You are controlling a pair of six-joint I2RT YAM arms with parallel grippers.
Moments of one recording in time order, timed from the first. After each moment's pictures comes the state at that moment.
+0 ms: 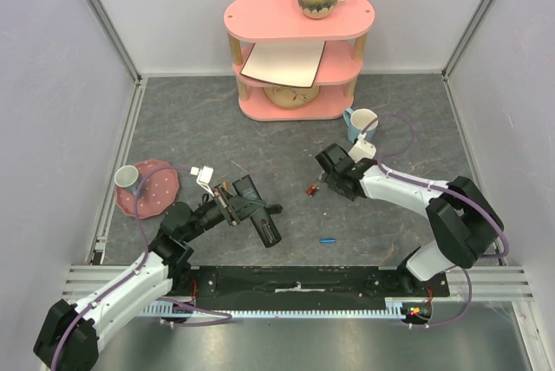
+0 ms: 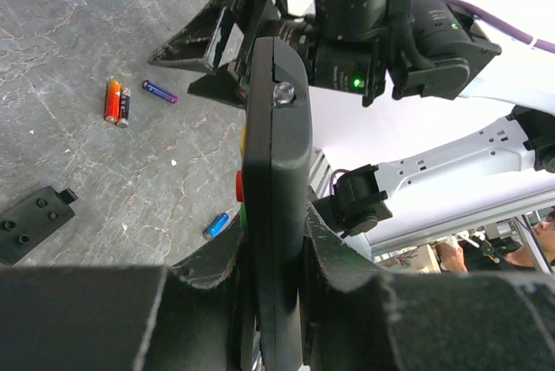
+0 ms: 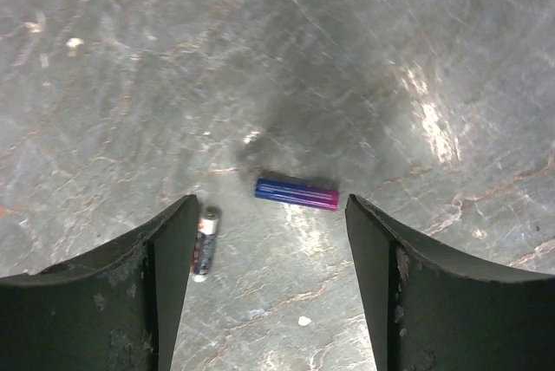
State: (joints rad) left arm -0.58 0.56 0.05 0.57 0.39 -1.01; right arm 0.69 1.54 0.85 -0.45 0.49 1.21
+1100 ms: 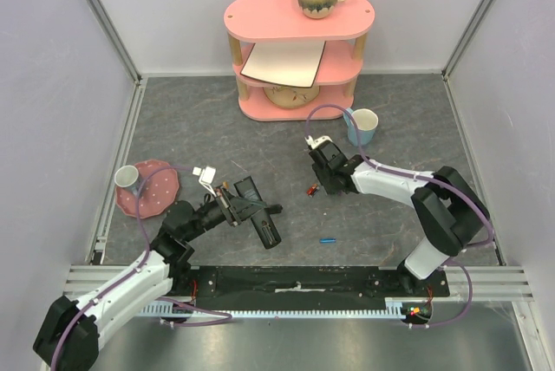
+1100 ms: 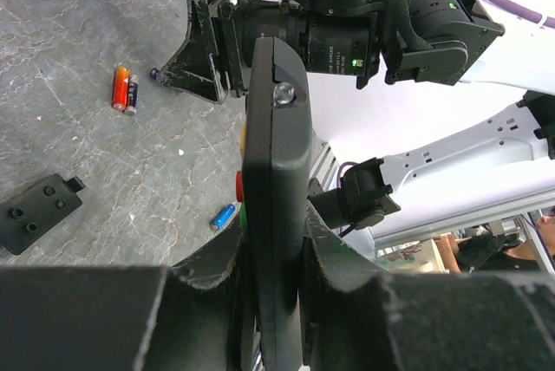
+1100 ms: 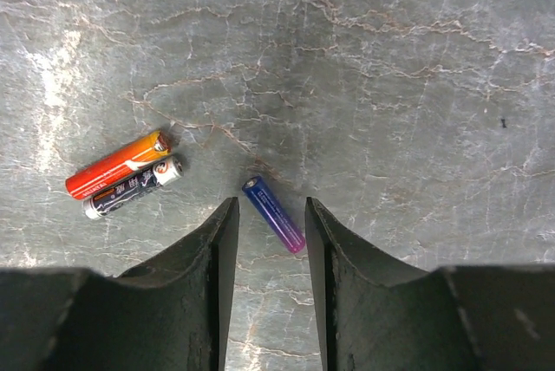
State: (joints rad) left arm -0.58 0.59 0.05 0.56 0.40 -1.00; right arm 0.69 1.63 0.91 -0.38 0.31 0.17
